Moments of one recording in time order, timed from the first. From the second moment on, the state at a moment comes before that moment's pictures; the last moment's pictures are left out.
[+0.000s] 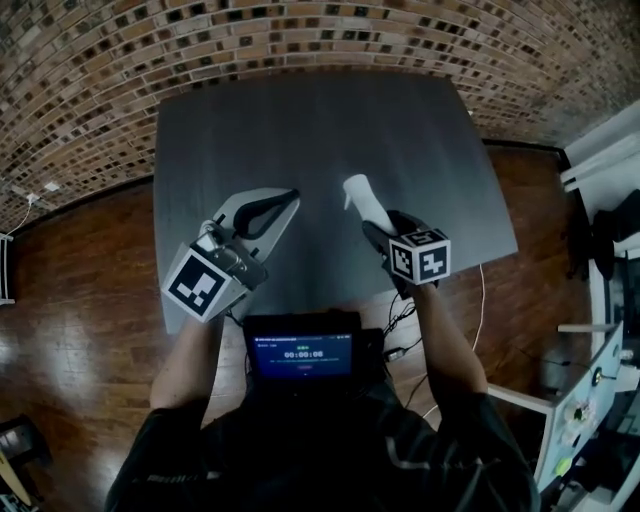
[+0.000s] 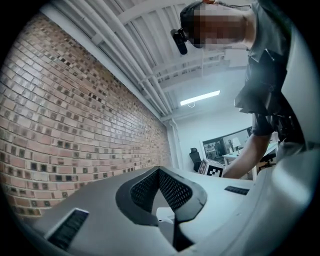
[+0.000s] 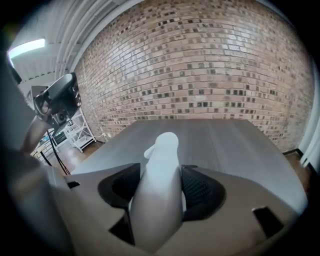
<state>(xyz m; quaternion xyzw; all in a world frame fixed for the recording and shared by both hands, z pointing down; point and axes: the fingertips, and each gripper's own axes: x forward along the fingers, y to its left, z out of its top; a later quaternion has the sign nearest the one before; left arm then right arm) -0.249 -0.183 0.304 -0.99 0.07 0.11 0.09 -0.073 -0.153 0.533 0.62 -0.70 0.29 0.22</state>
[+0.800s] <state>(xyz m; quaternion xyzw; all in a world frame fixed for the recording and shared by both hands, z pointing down) -0.089 -0.089 0.292 -0.99 -0.03 0.11 0.07 0.091 -0.045 0.458 0.70 -0.66 0.24 0.14</state>
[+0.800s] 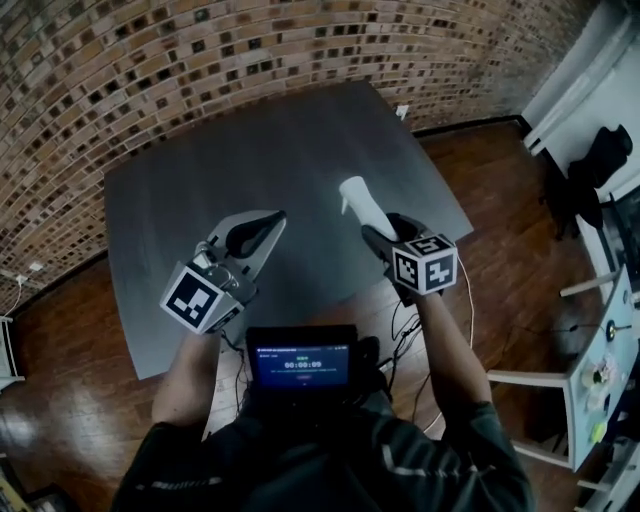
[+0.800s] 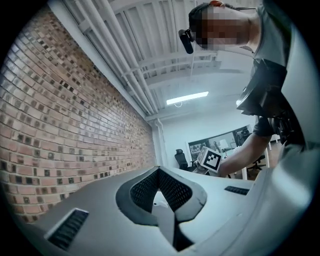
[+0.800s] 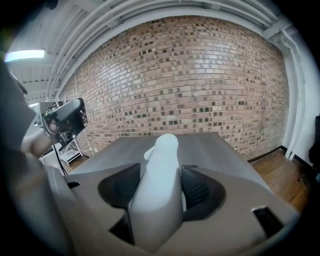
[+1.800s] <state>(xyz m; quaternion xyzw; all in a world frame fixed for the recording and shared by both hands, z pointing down) 0.125 -0.018 0.275 -0.99 0.04 0.06 0.11 0.299 -0.017 0.418 0.63 -0.74 0.20 0.13</state>
